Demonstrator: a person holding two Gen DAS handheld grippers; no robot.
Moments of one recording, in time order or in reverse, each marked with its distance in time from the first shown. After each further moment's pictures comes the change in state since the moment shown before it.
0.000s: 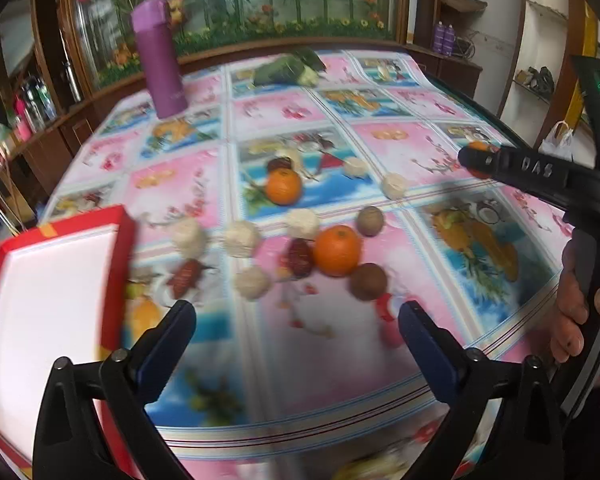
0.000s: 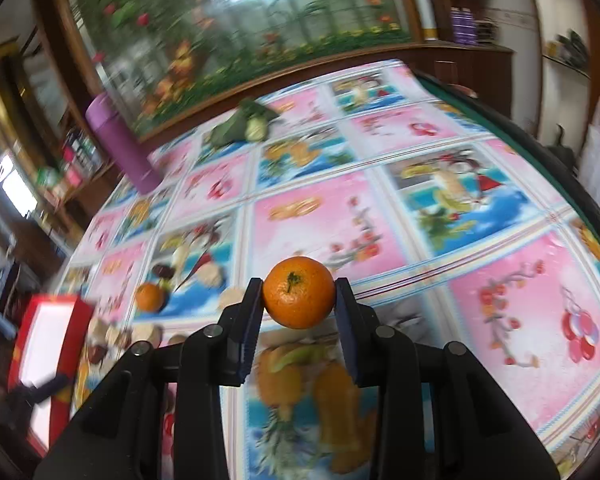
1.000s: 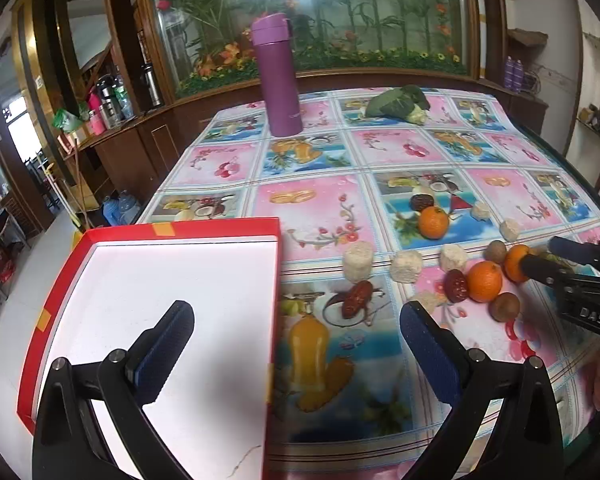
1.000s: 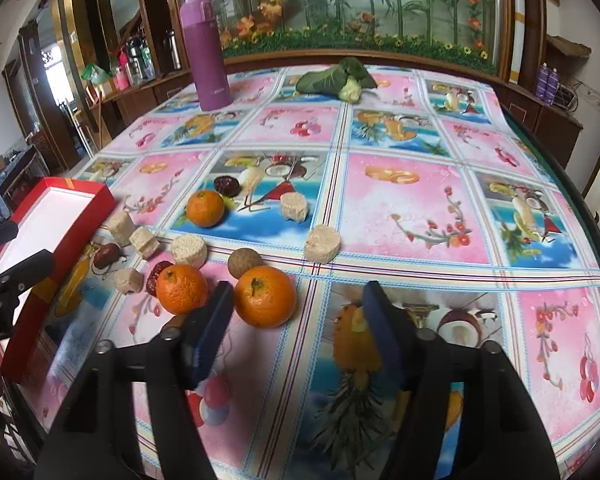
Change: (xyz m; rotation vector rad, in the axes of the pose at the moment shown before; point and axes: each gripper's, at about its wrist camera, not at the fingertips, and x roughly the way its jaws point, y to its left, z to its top) left arm -0.025 0.085 -0.003 -0.098 -0.117 0.244; right arm 0.014 0.068 -0.040 -0.355 0.137 0.091
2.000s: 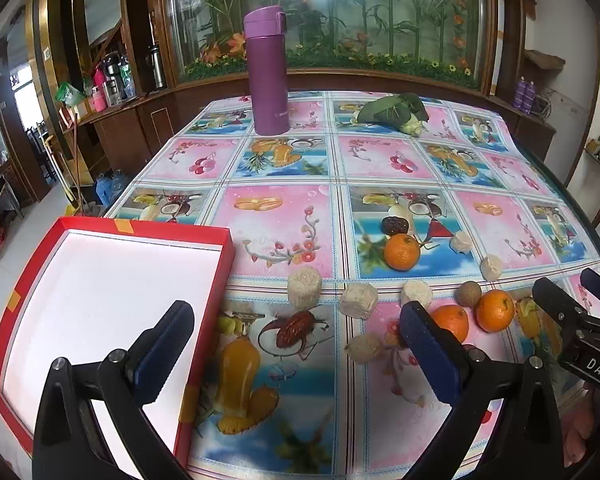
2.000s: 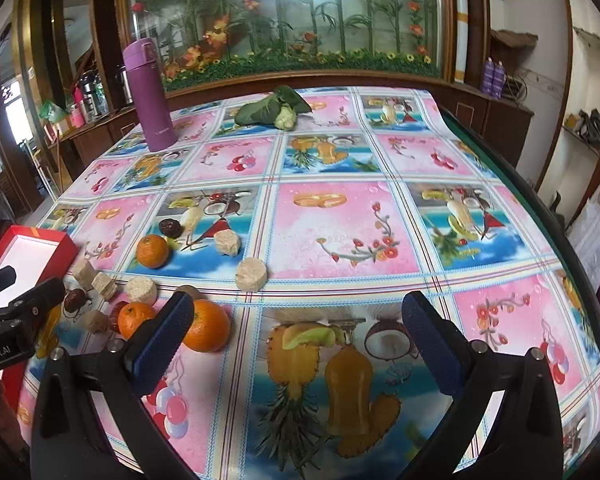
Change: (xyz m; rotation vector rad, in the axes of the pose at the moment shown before) left arm 0.014 -0.032 0.014 -0.117 0.017 -0.025; right arm -0.022 -0.038 0.010 0.075 -0.103 -0.189
